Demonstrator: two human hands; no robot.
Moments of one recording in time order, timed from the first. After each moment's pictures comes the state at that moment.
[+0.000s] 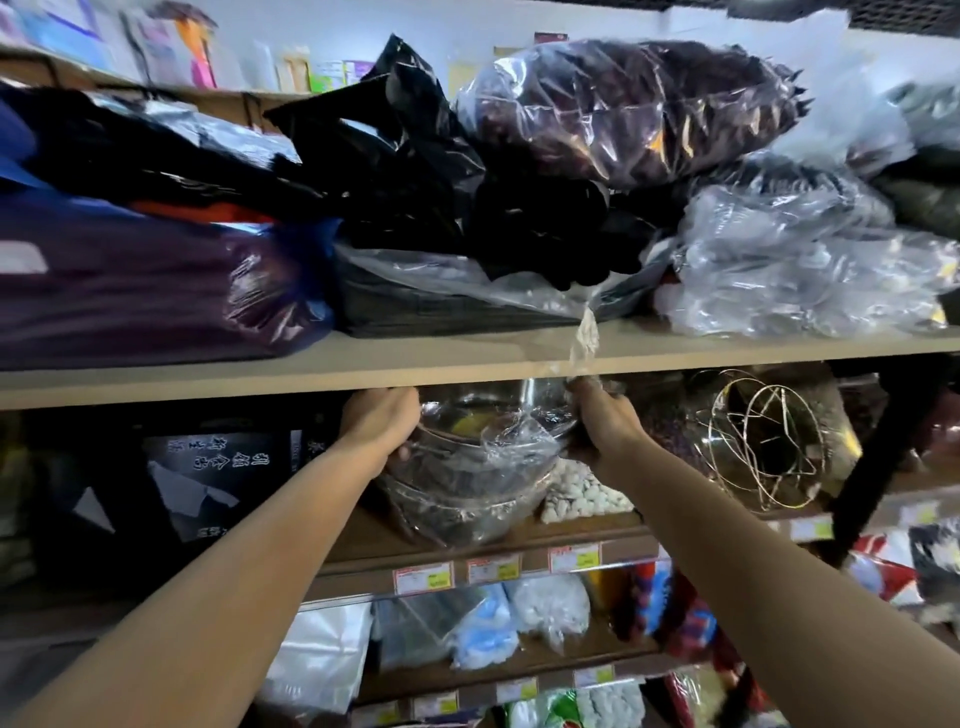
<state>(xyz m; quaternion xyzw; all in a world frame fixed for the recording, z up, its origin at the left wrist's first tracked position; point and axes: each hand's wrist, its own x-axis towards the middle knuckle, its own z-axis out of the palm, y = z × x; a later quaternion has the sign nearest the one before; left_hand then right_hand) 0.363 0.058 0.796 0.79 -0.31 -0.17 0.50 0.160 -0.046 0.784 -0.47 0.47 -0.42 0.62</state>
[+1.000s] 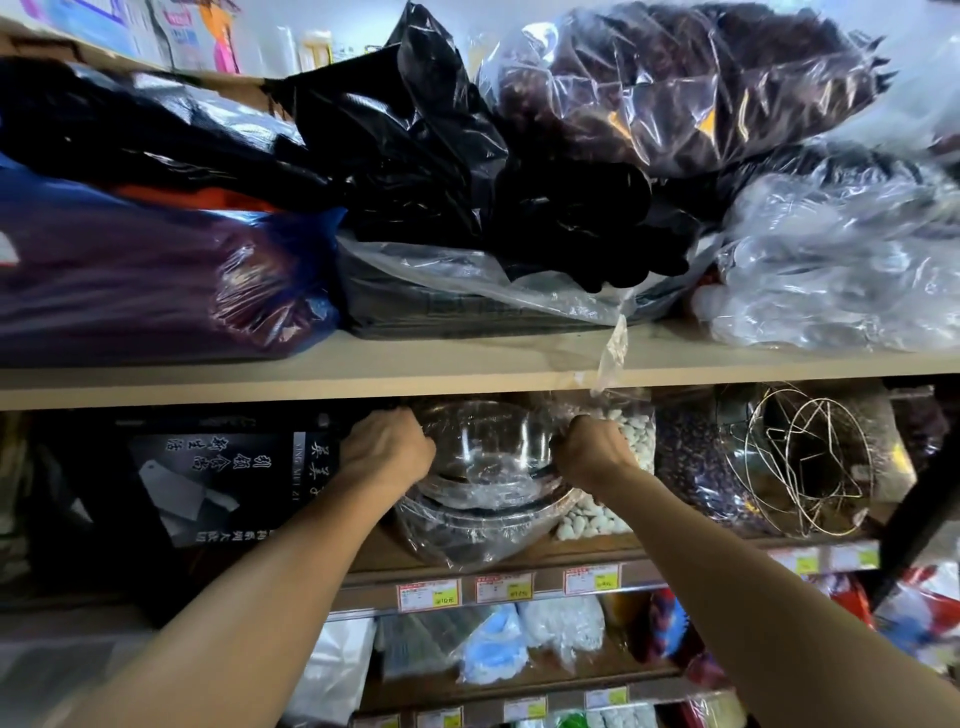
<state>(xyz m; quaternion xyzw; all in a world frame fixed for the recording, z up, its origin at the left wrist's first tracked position) 0.378 0.038 0.769 0.90 -0.41 -0.02 0.15 0.190 -0.066 0.756 -0.78 0.56 -0.17 0.22</state>
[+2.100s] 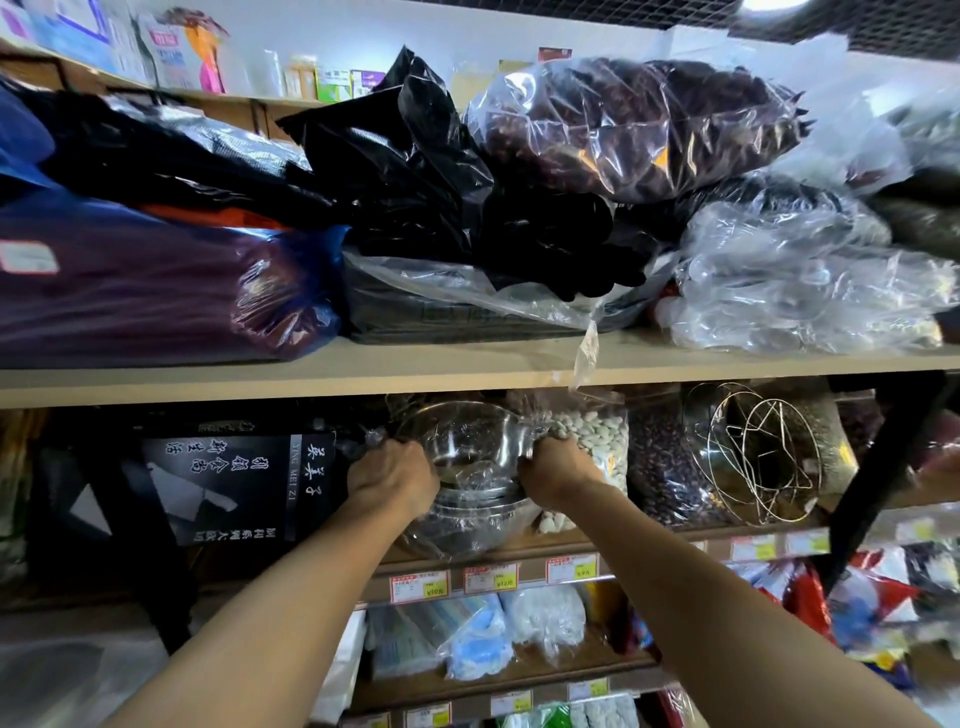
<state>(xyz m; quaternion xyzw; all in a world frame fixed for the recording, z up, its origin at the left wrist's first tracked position) 0.350 0.060 0.745 0.89 -0.45 0.03 0.06 0.191 -0.033 0.747 -0.83 0.53 -0.12 0.15</state>
